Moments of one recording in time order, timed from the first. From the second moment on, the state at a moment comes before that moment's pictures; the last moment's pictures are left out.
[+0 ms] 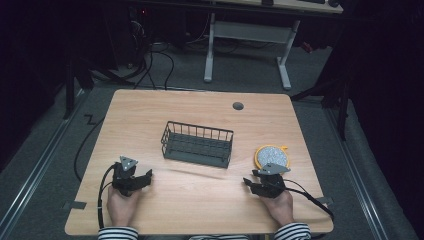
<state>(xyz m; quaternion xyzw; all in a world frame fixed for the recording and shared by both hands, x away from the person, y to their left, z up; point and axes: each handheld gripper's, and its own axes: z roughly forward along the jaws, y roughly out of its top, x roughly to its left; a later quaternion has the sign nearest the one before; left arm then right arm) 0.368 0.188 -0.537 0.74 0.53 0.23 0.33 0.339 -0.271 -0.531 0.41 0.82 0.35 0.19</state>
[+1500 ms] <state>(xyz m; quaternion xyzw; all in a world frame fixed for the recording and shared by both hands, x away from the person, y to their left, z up) 0.384 0.188 -0.505 0.74 0.52 0.20 0.37 0.355 -0.290 -0.495 0.41 0.81 0.37 0.19</state>
